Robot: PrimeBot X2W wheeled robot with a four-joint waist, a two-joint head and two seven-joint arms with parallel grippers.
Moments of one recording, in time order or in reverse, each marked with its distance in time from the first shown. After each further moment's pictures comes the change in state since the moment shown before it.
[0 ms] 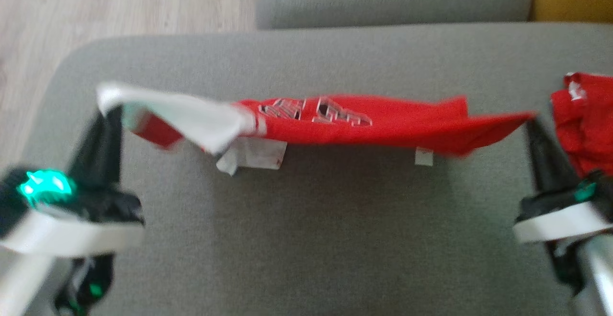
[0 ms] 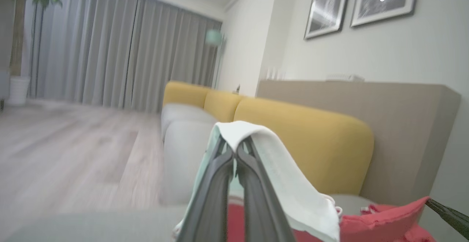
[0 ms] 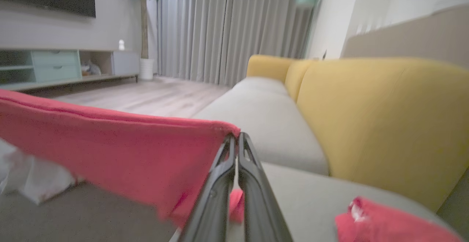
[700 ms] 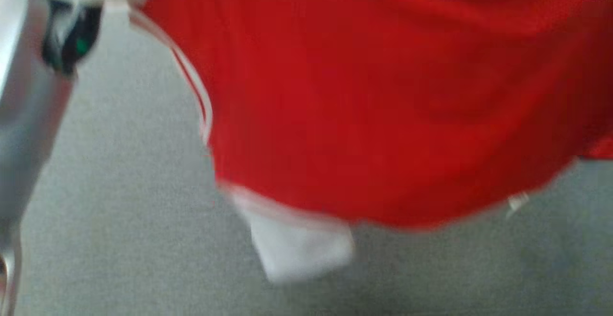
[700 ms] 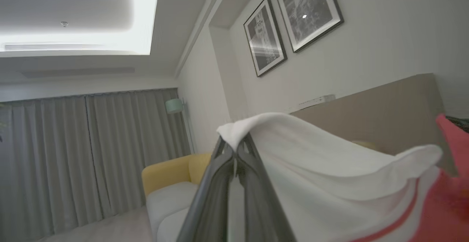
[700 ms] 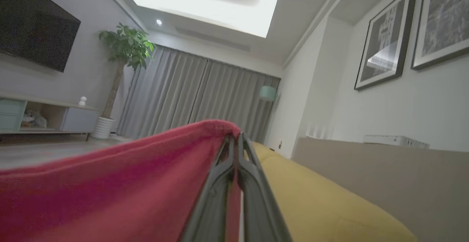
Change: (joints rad) left arm -0.886 -0.185 -0.090 0.379 0.245 -0.138 0.133; right arm -0.612 -0.179 -0.042 -0.073 0.048 0.000 0.139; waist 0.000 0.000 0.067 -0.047
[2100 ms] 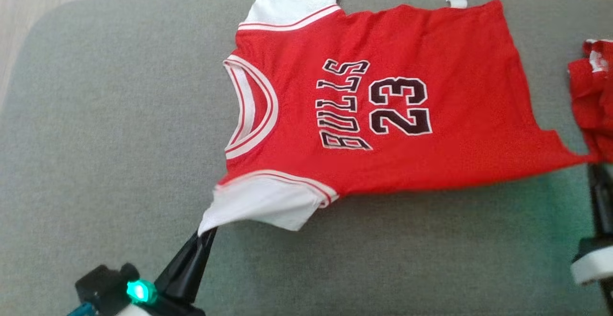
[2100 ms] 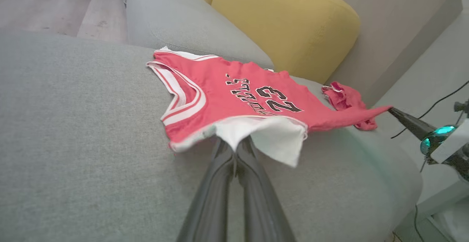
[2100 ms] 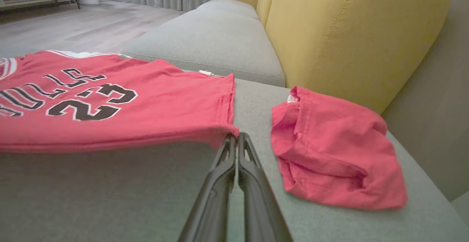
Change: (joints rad) left arm 1.069 0.141 -0.126 -0.310 -0.165 0.097 -0.120; right arm 0.748 0.051 -0.120 0.101 0.004 0.000 -0.122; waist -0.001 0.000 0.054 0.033
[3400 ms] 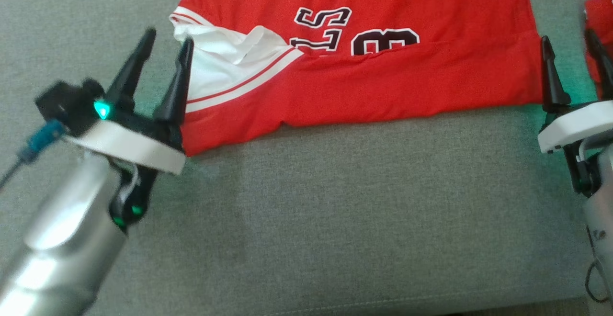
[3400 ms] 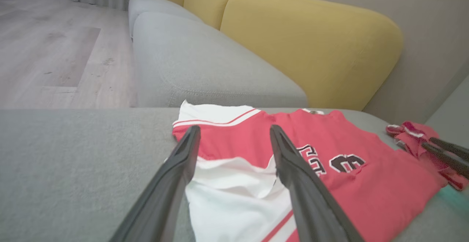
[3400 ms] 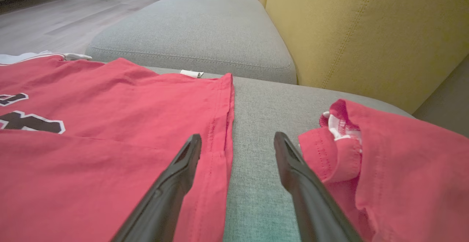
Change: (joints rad) left arm -0.636 -0.133 0.027 0.448 -0.037 -0.117 0.008; right arm -0.579 0.055 0.176 0.387 0.002 0.000 0.001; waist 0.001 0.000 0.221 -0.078
